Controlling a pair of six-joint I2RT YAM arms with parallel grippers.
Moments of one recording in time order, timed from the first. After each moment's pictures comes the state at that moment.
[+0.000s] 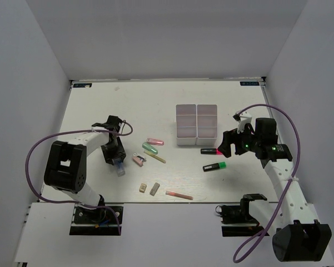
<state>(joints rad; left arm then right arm) -0.22 1.60 0.89 -0.76 -0.15 -0.57 0.07 0.90 0.79 -0.66 -0.49 -0.19</state>
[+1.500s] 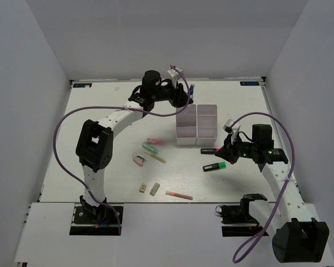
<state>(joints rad) -0.53 1.98 1.60 0.15 0.72 -0.12 0.07 0.89 0.68 -0.63 -0.86 -0.48</state>
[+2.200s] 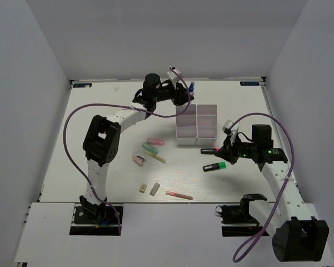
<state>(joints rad) -0.52 2.10 1.61 0.43 0.72 -0.10 0.07 0.90 0.67 -0.63 -0.88 -0.56</state>
